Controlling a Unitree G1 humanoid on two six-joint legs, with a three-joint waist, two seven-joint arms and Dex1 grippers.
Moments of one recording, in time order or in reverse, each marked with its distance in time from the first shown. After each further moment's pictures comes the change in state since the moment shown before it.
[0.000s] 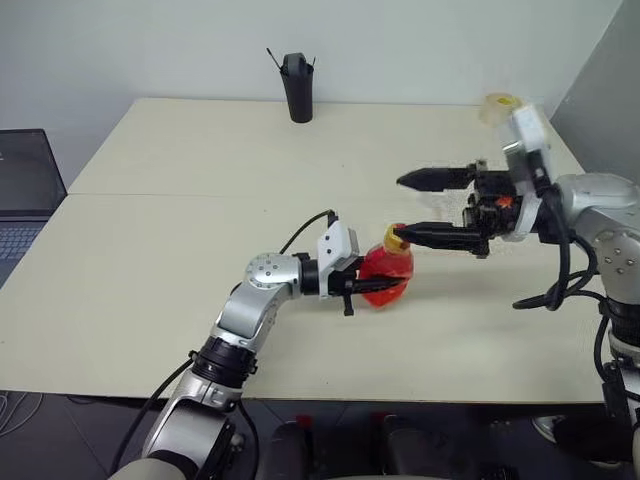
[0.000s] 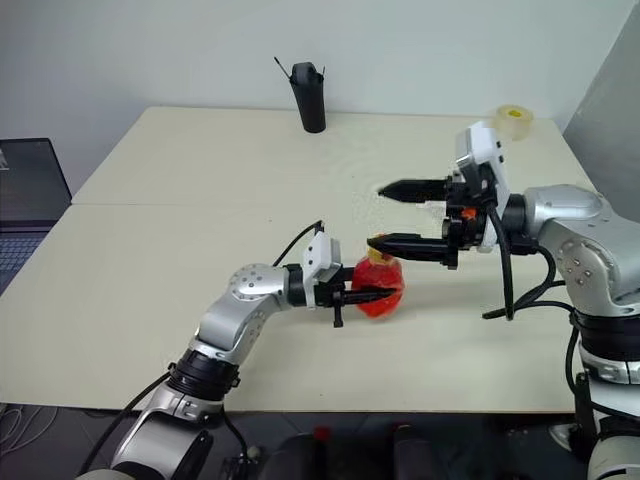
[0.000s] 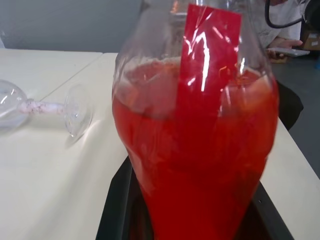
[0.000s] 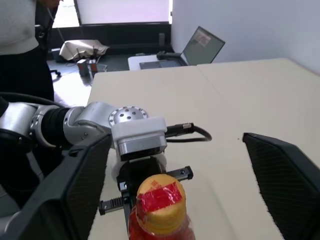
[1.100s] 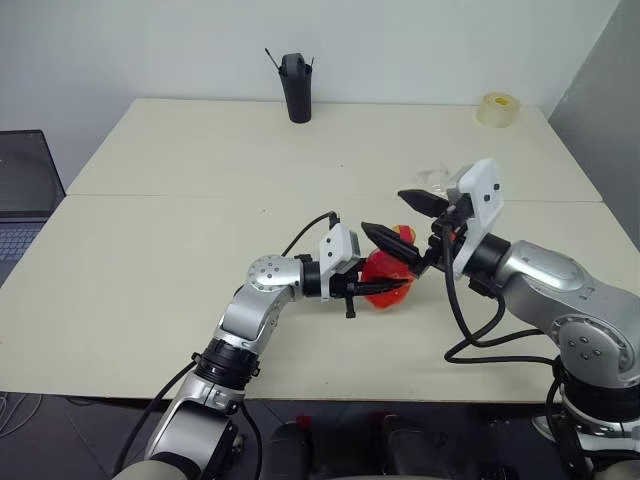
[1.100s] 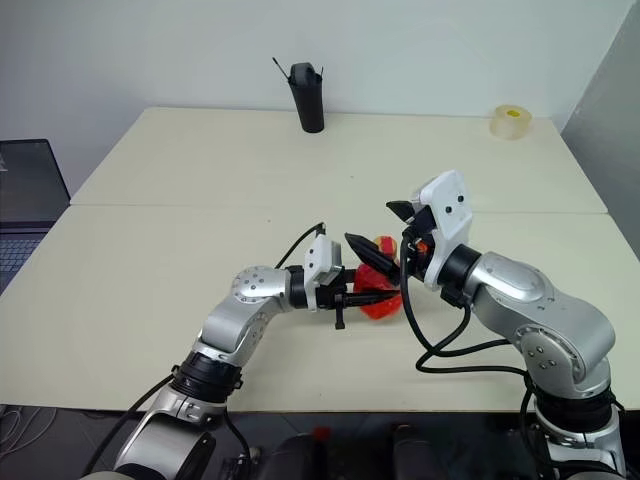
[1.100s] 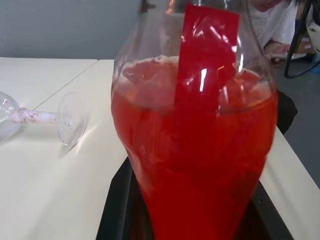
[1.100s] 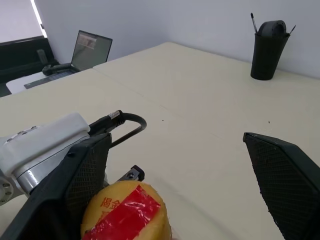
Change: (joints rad) left arm 0.015 -0.014 0.000 0.006 0.002 -0.021 -0.002; right arm 0.232 0.254 0.030 -0.365 -0.002 0.170 -0.790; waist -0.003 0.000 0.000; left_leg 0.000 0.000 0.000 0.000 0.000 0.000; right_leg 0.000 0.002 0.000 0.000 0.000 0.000
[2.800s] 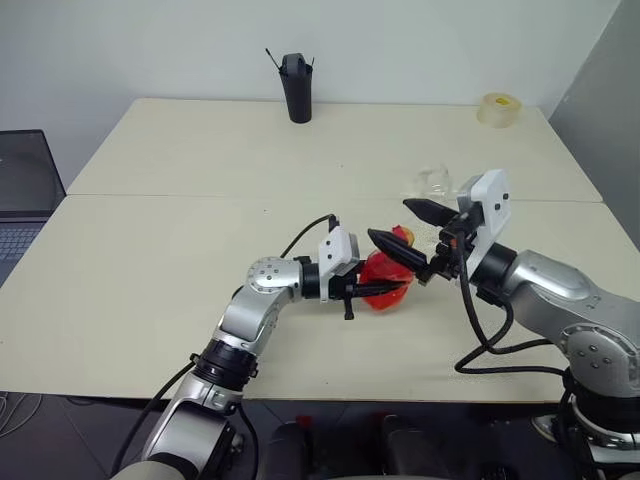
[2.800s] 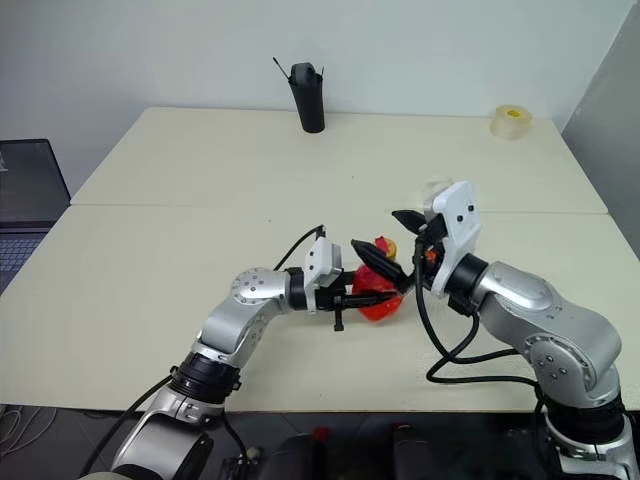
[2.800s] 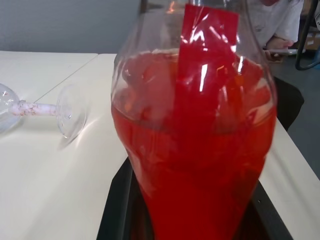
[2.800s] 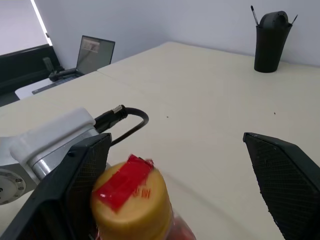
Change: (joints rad) left arm 0.003 0.013 -0.012 0.011 0.002 -0.010 0.000; right arm 0.060 -0.032 0.002 0.013 0.078 -0.076 -0.009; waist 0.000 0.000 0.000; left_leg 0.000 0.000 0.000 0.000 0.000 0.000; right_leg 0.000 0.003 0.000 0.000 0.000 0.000
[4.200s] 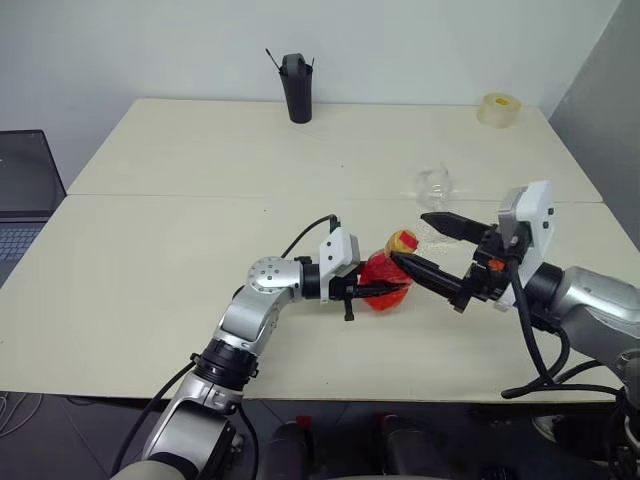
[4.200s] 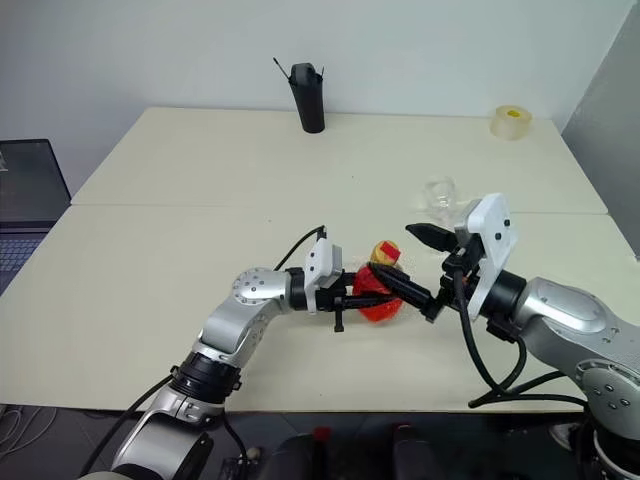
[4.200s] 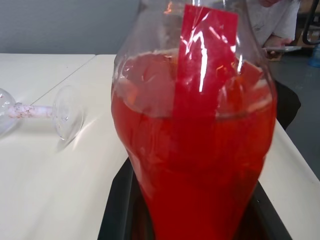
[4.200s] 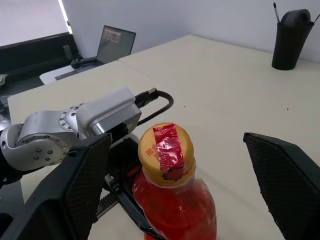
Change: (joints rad) left arm -0.002 0.001 -0.005 0.008 0.003 -0.017 -0.010; right arm 0.139 -0.179 -0.154 -0.129 0.212 0.014 0.056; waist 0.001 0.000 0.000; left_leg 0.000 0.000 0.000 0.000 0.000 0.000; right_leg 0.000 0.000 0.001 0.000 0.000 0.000
